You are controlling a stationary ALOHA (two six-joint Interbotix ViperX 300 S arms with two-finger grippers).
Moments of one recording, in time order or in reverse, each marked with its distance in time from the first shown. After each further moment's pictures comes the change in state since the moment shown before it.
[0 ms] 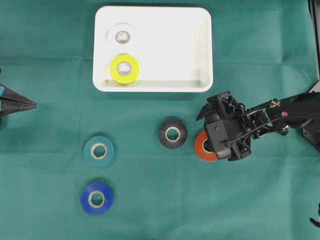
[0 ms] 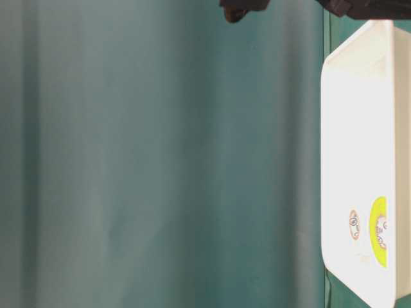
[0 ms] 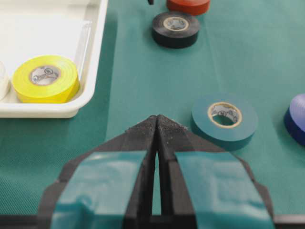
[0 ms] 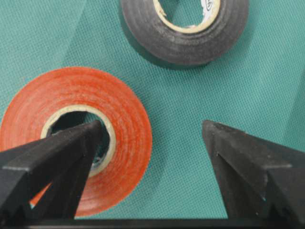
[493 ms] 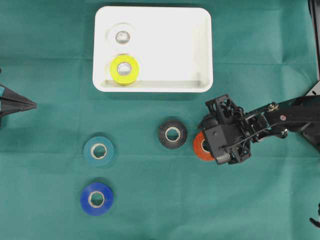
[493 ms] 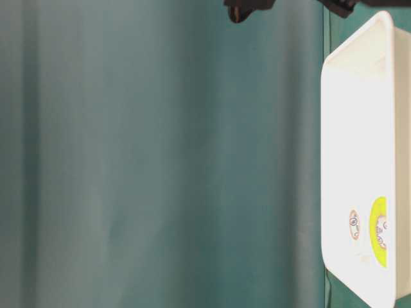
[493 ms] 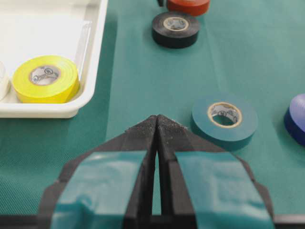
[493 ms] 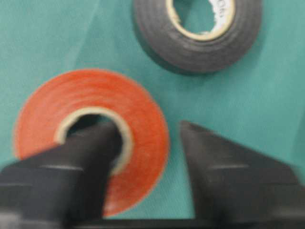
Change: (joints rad) left arm 0.000 0.000 0.000 0.002 0.000 0.000; right arm 0.029 0.005 -0.011 0.002 0.009 -0.005
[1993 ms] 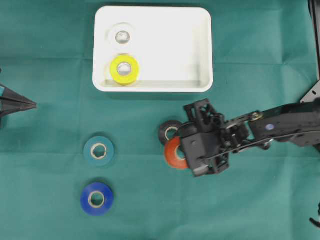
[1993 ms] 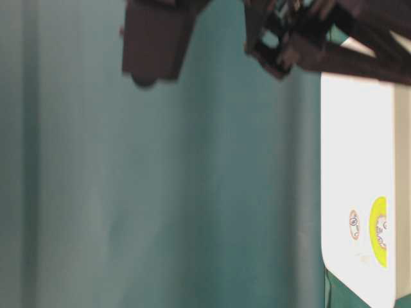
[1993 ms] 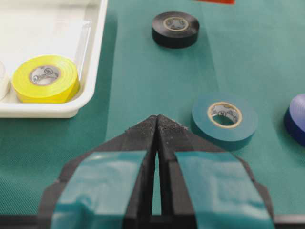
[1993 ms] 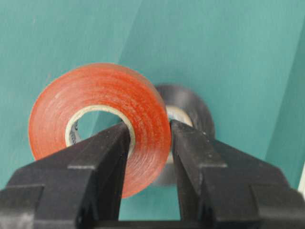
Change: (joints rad) left arm 0.000 0.000 0.000 -0.002 0.000 0.000; right arm 0.061 0.028 -0.255 0.049 0.166 0.003
